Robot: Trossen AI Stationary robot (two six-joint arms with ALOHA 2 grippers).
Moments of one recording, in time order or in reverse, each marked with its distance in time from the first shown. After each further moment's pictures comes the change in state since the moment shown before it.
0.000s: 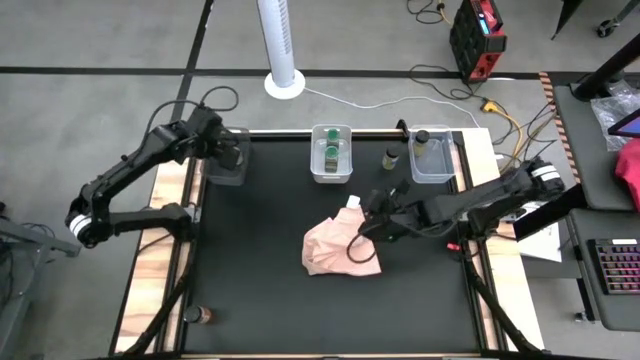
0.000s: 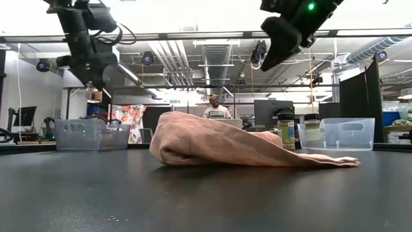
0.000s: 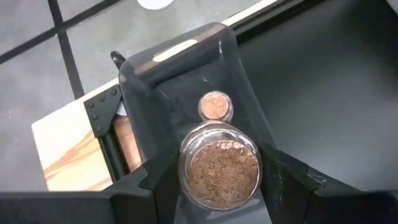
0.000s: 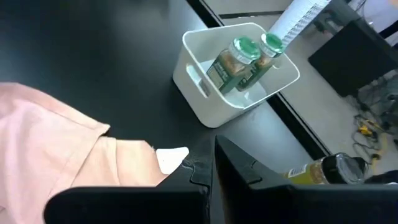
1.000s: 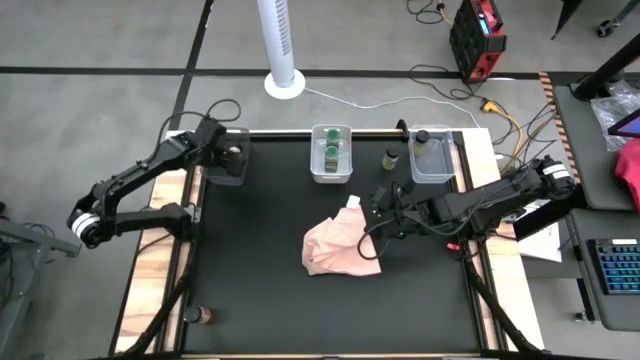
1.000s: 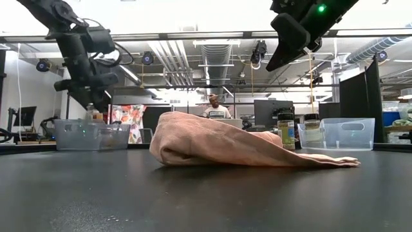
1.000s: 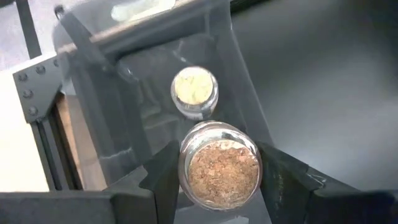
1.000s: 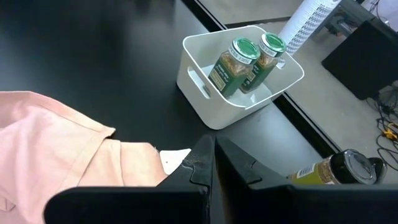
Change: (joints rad) left arm 0.060 0.011 -0.230 0.232 0.111 -0.048; right arm -0.008 -0.108 -0.122 0.122 -0.030 -0.031
